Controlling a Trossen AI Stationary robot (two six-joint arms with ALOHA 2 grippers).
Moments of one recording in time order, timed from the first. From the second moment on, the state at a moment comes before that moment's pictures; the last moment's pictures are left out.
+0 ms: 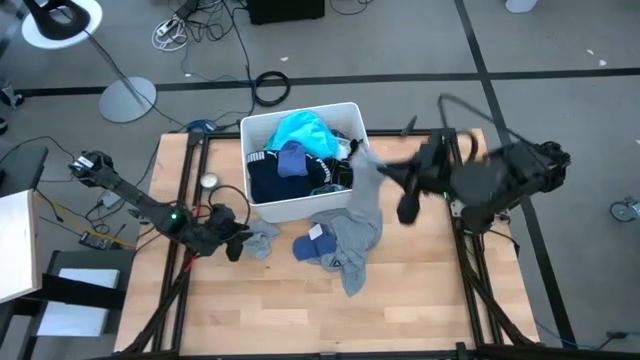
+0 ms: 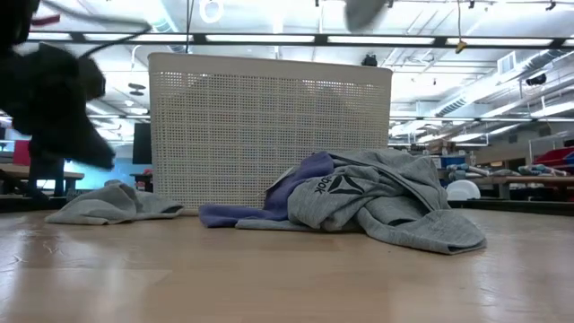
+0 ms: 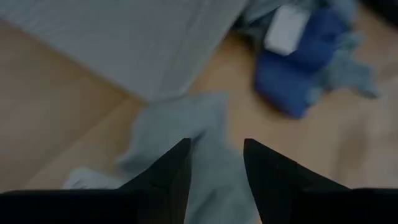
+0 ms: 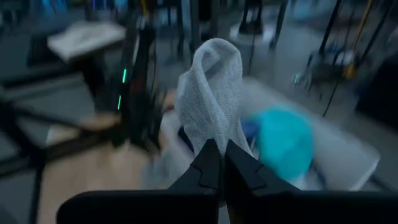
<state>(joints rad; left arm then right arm) -0.54 0.71 0.23 -0.33 -0.62 -1.06 0.46 1.42 1.99 -1.08 0.85 0.45</state>
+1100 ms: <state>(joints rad) -0.54 0.95 0.03 0.11 -0.59 -1.15 -0.09 1.54 2.02 -0.75 0.62 0.13</state>
